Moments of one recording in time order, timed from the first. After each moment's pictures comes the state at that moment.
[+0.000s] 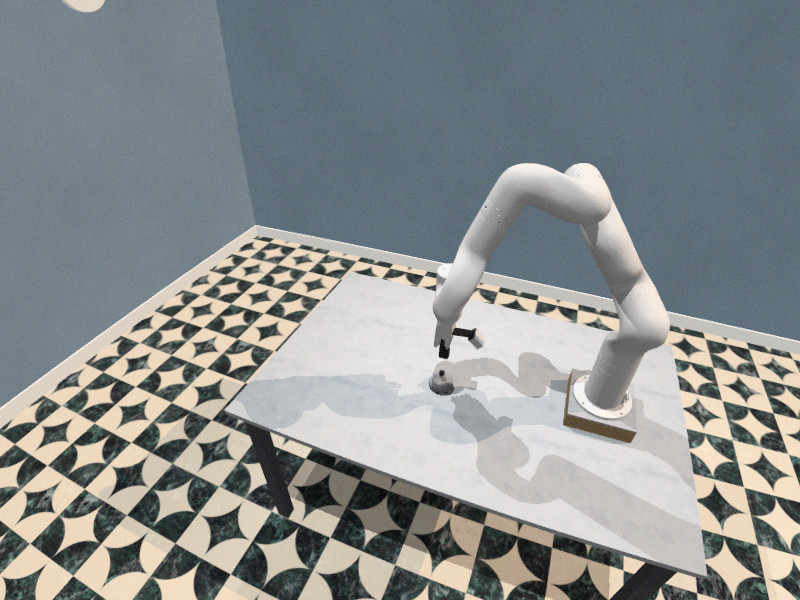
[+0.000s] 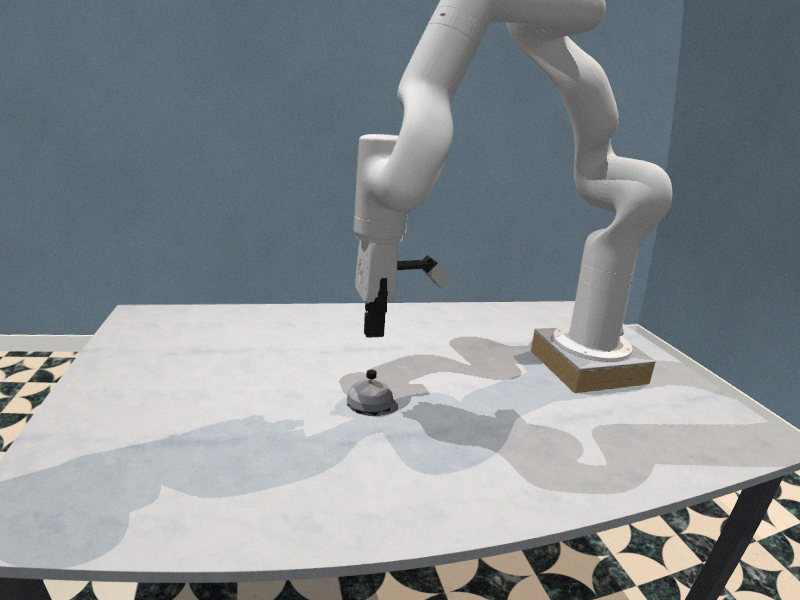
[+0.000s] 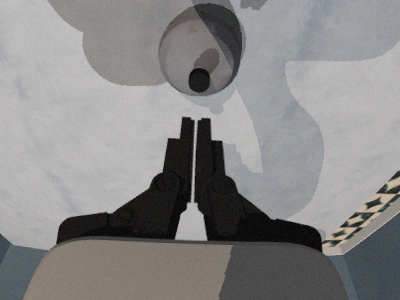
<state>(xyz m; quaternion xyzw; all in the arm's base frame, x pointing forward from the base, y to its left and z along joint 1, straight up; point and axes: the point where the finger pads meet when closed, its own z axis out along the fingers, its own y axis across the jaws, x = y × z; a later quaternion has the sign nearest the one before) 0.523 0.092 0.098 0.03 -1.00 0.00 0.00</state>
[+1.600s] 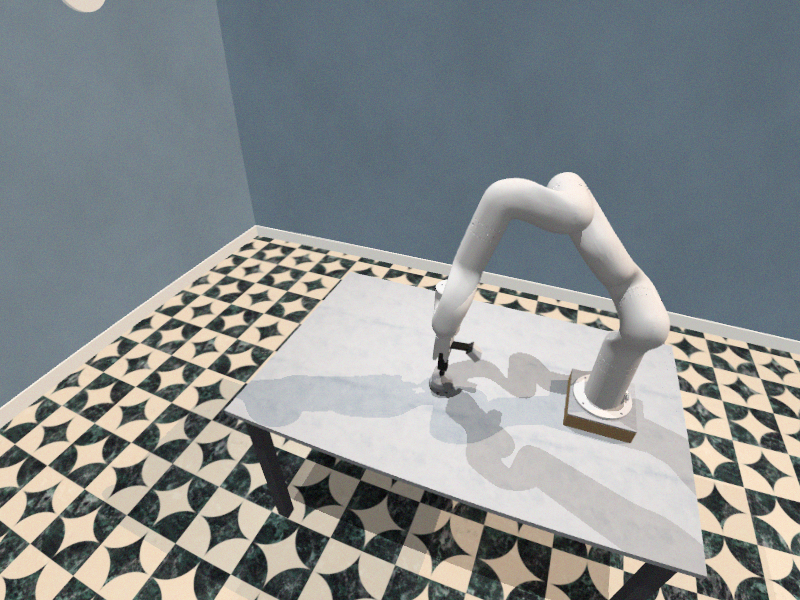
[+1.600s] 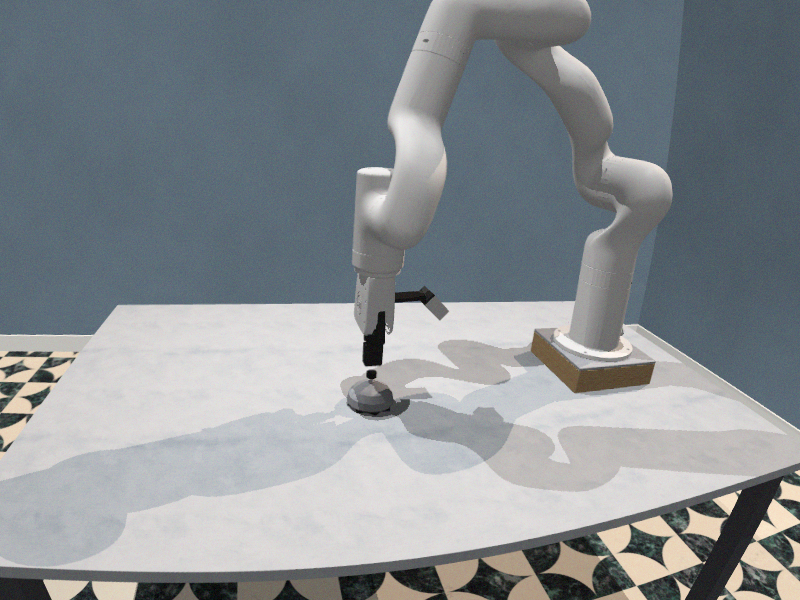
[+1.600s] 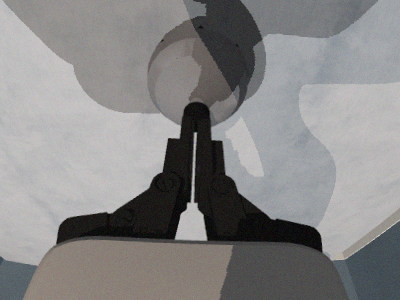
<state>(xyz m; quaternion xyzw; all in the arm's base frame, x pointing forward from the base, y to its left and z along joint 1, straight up) 0.524 0.094 0.044 0.03 -1.00 0.00 0.00</state>
